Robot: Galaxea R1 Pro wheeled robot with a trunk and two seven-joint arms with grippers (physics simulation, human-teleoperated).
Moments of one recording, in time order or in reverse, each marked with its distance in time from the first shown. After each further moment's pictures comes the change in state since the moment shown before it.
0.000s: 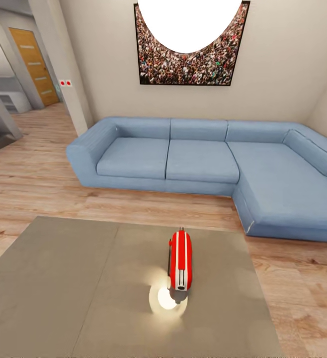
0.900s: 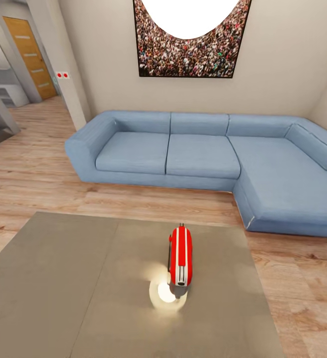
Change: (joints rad) left arm 0.000 0.000 0.001 0.000 0.000 0.000 0.000; right arm 0.000 -0.001 0.000 0.000 0.000 0.000 0.000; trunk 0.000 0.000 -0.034
